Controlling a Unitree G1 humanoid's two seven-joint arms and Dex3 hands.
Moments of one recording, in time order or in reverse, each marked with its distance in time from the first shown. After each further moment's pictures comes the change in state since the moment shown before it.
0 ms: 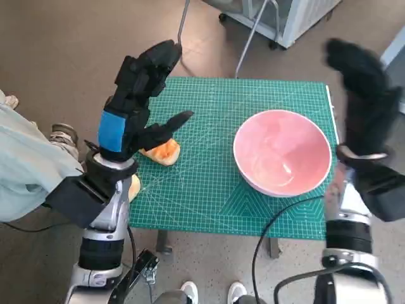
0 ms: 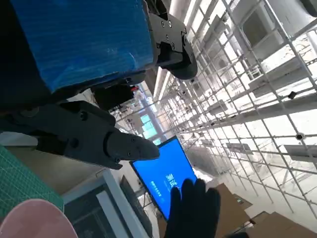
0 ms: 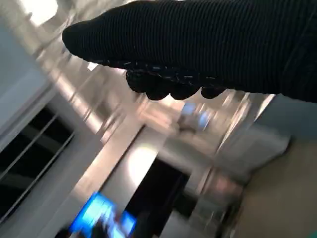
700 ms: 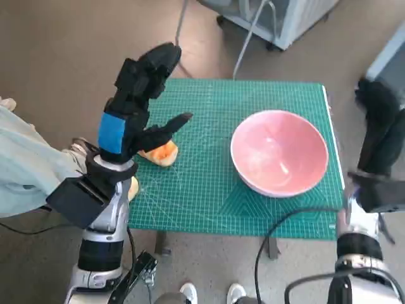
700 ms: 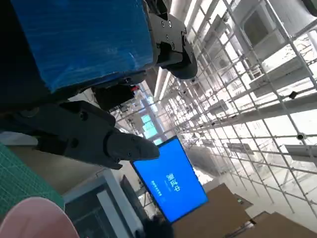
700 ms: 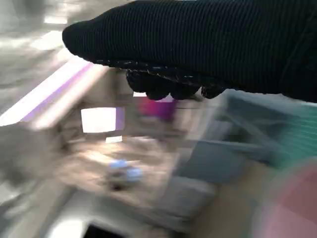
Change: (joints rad) left arm 0.003 0.004 0.006 0.002 -0.001 0.001 0.000; right arm 0.030 -0.037 -0.011 0.402 -0.119 -0.002 -0.236
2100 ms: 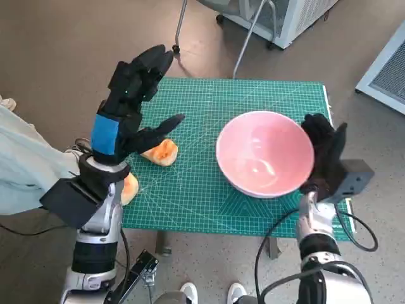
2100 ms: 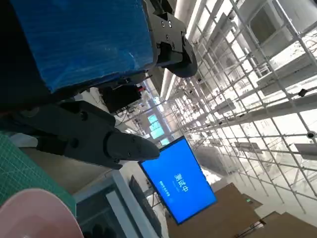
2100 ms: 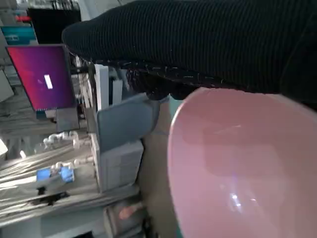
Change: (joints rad) left arm 0.038 0.037 0.020 -0.022 -0.010 0.012 -0.022; right arm -0.100 0.220 -0.102 0.115 0.118 0.296 0.058
